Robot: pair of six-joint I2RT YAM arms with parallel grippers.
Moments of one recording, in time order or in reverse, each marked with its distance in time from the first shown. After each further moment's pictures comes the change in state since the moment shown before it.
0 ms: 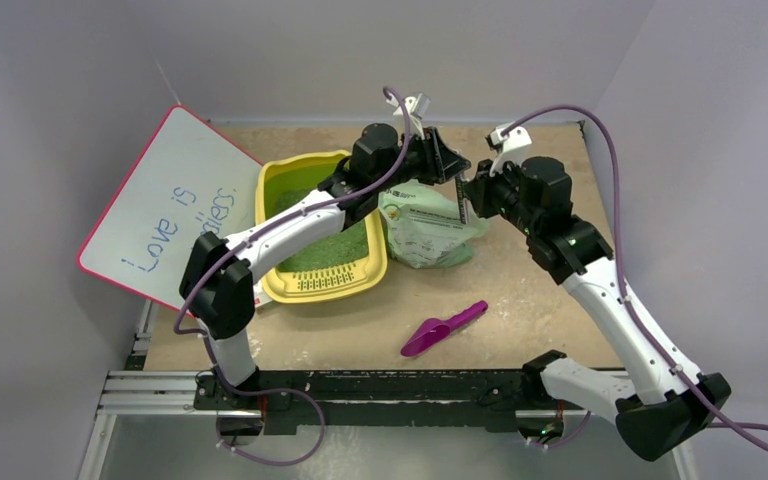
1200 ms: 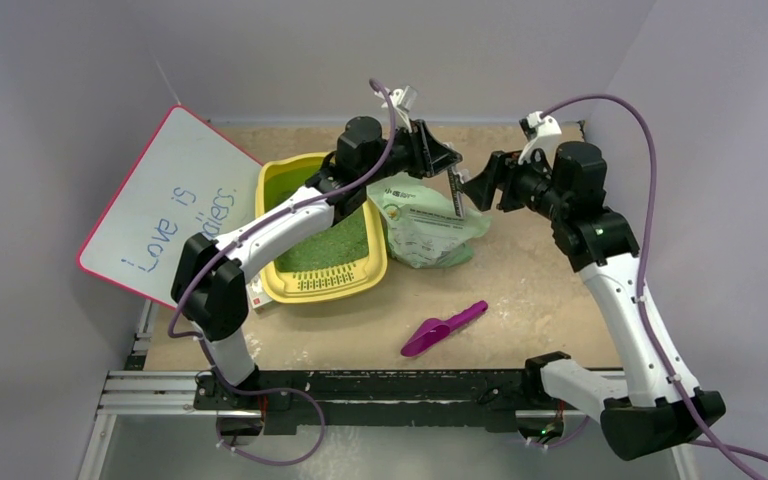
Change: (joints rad) left arm 0.050 -0.034 -0.022 0.030 0.092 -0.009; right arm -0.208 0.008 0.110 -0.140 -0.289 0.144
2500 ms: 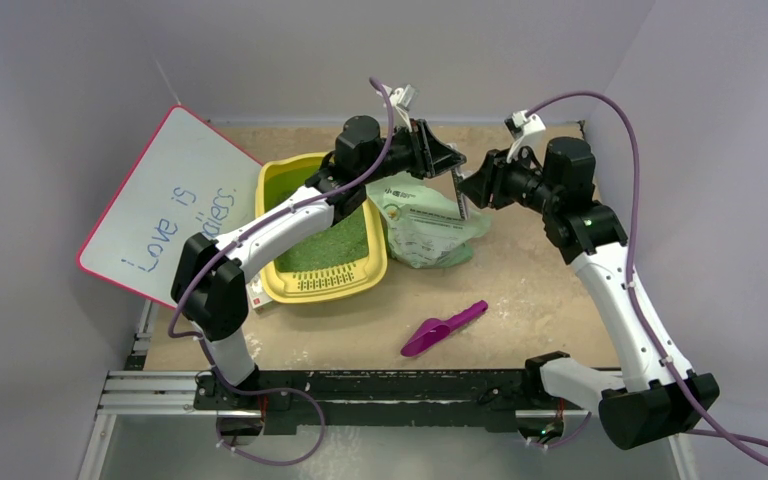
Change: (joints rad) left arm 0.011 0.000 0.000 0.044 0.081 -0.053; right arm 0.002 0.055 -0.022 0.075 -0.127 -0.049
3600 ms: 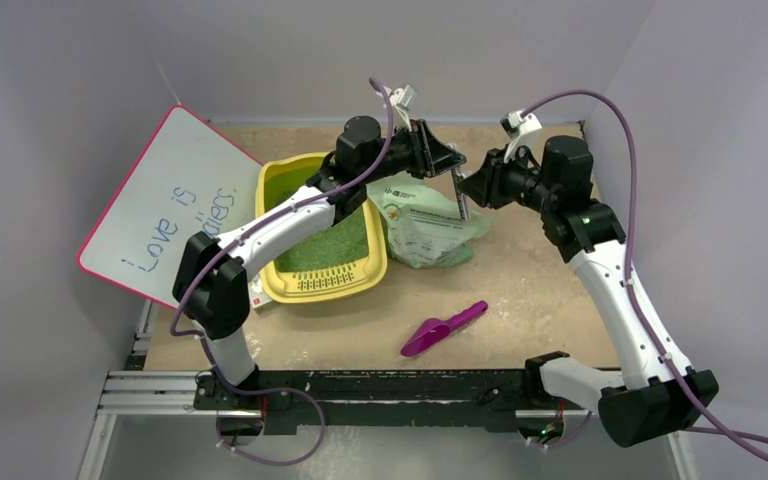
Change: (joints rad) left arm 0.000 0.010 0.000 0.003 0.006 -0.029; right arm 0.002 0.012 0.006 0.002 -0.009 -0.036
